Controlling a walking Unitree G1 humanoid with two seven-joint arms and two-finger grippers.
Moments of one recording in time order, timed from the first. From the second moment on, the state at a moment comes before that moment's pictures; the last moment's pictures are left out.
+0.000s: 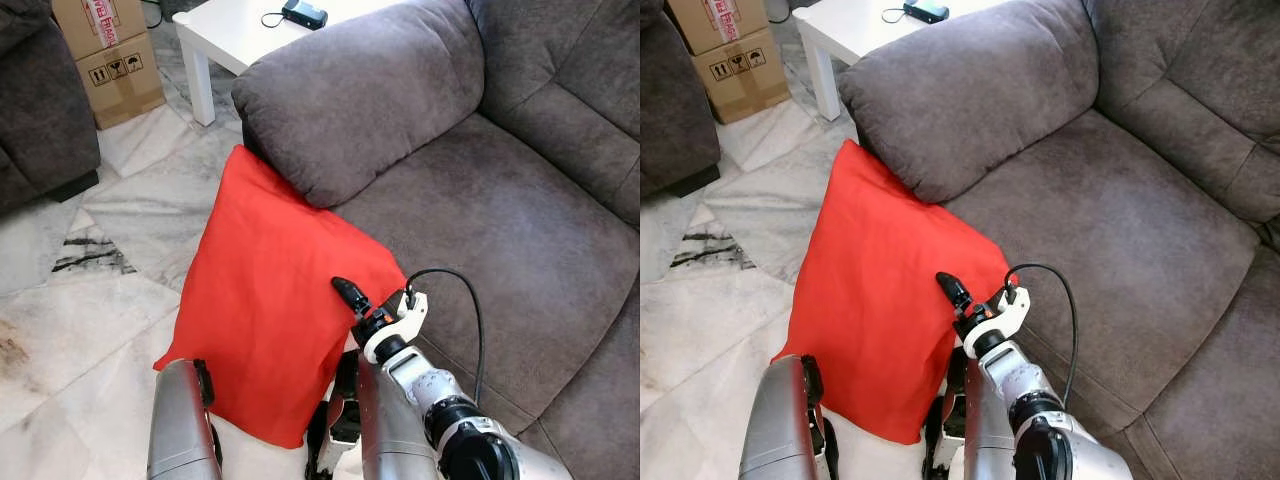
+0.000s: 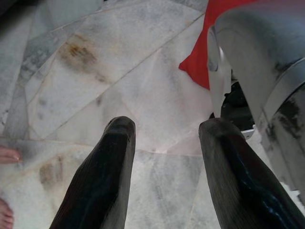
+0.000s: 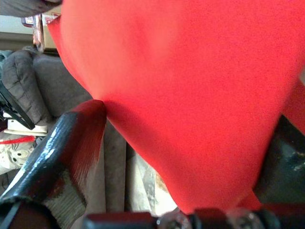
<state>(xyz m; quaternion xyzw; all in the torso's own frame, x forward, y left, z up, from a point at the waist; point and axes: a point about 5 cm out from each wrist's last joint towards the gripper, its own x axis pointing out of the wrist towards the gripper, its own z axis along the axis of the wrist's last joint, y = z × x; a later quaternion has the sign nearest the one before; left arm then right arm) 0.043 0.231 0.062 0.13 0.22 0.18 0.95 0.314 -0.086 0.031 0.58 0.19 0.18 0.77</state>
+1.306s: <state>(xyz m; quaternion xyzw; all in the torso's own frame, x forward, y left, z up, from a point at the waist) 0.051 0.222 0.071 0.13 0.21 0.17 0.96 0.308 -0.075 0.027 0.57 0.19 0.19 0.78</state>
